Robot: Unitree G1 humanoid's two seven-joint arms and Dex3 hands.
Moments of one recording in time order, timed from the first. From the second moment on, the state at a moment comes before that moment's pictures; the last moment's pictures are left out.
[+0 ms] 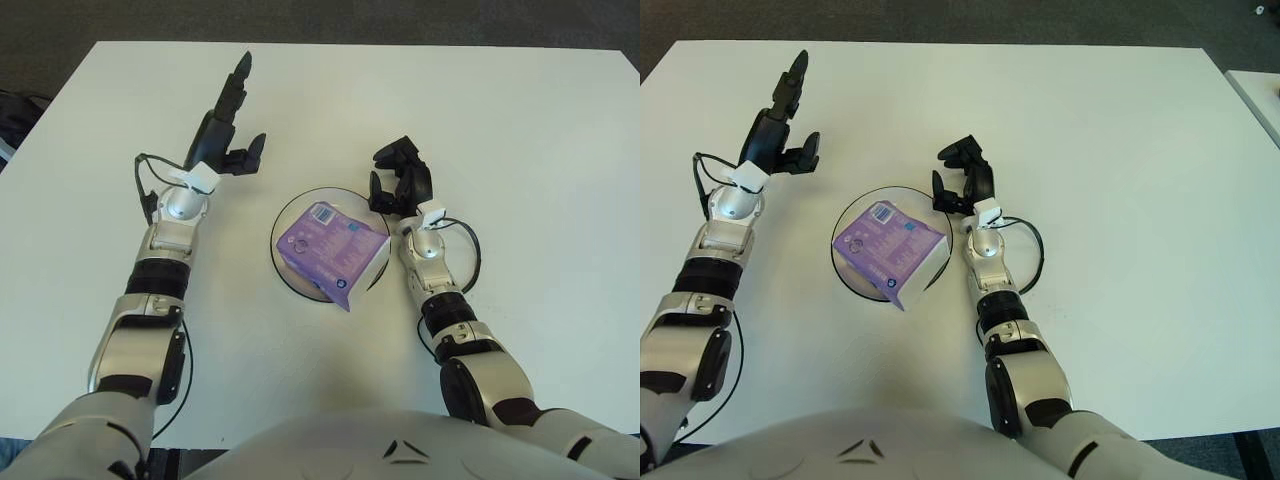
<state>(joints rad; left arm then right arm) -0.53 0.36 0.04 0.54 0.19 -0.63 -0.07 -0.45 0.13 -0.02 0.70 -0.06 -0.56 -0.13</state>
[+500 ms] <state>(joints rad) -0.41 0.31 0.04 0.55 0.13 -0.56 -0.08 -0.45 0.13 -0.02 0.70 -0.06 -0.56 -0.13</state>
